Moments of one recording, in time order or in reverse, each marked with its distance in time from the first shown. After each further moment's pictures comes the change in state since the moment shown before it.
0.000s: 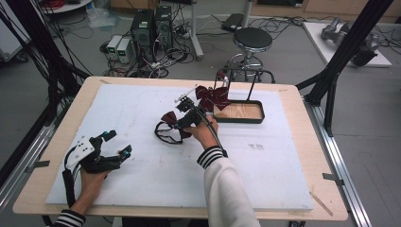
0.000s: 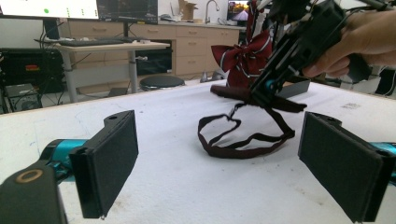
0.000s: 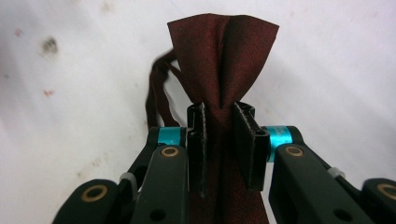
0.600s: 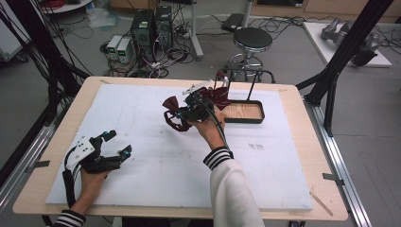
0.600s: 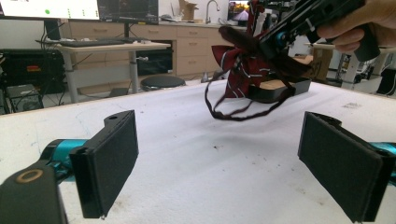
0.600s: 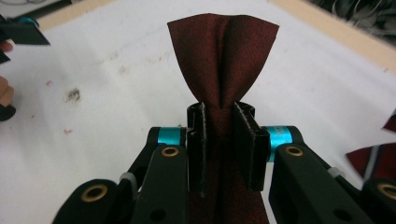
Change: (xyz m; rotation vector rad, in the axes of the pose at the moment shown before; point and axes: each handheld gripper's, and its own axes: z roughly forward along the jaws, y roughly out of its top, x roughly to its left) left arm 0.000 0.000 0.000 -0.004 0.005 0.003; right arm 0.003 -0.003 -0.044 -0.259 -0.048 -0.082
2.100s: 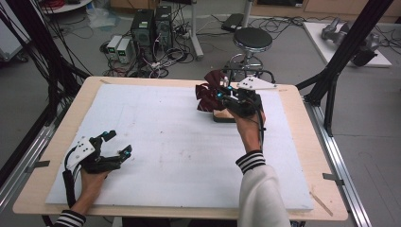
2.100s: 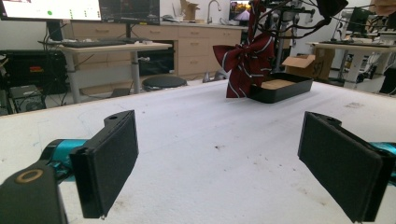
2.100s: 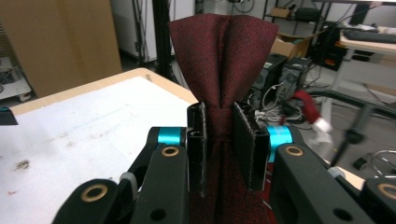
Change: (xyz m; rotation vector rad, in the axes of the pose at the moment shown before) left arm -0.001 0.000 0.000 0.003 0.005 0.007; right arm -0.039 -0.037 -0.120 -0.427 -0.230 0.007
